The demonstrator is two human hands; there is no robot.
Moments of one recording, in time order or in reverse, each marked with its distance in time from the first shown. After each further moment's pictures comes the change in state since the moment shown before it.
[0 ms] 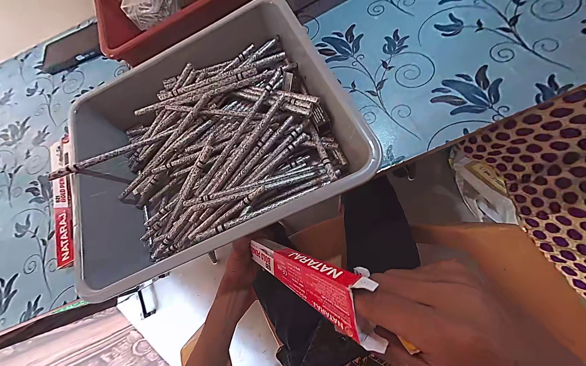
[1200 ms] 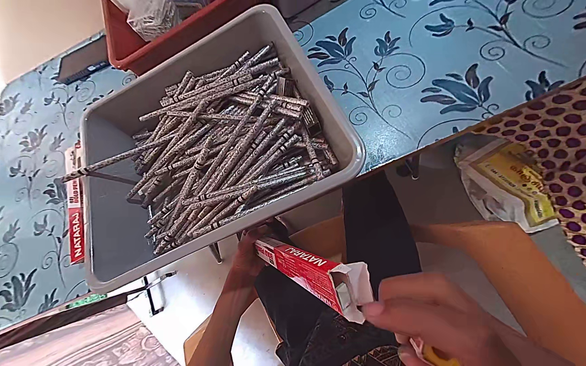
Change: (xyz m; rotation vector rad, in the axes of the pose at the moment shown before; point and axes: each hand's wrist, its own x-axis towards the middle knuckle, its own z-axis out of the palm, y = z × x) left_hand 0.010 -0.012 -0.011 0.000 -0.104 -0.070; right_hand -0.023 -0.024 -0.024 0.436 -0.001 0.193
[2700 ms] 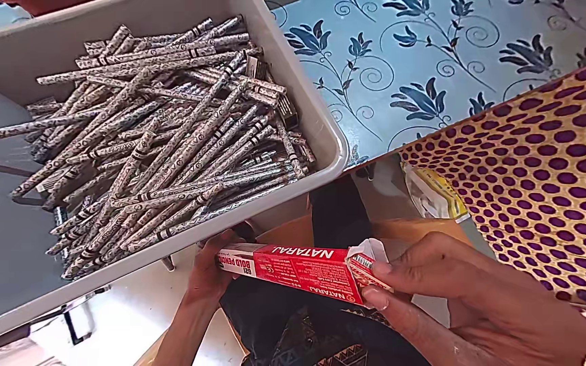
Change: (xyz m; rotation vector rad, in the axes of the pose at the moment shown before) left_hand -0.014 0.003 0.024 0.037 0.132 0.067; right_hand 0.001 0.027 0.011 -0.134 0.476 0.062
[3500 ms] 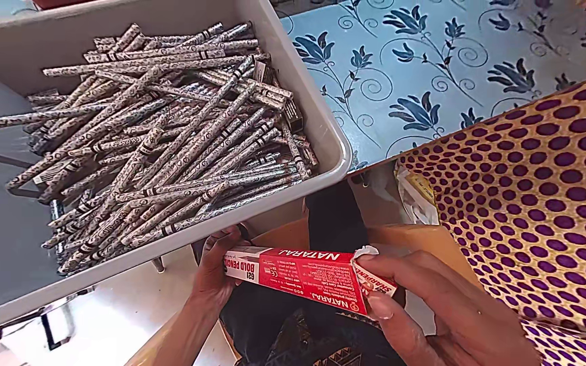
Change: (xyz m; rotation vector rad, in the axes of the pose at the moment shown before) left_hand -0.004 -0.009 0.013 -0.102 0.091 -0.075; right_hand -0.006 -0.006 0.007 -0.185 -0.067 -0.053
